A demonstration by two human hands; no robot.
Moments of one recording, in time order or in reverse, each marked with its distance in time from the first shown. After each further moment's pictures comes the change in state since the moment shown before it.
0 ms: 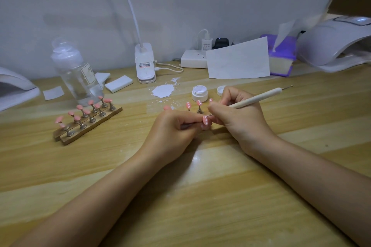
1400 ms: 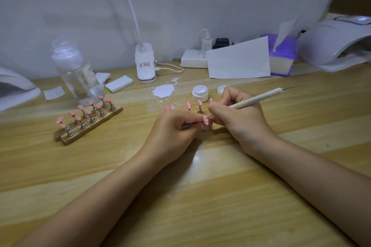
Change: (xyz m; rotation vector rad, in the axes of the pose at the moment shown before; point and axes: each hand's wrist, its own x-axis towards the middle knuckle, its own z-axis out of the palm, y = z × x) left_hand 0.000 0.002 0.000 0.019 0.004 0.001; right_hand -0.001 -0.002 0.001 0.006 -0.010 0.009
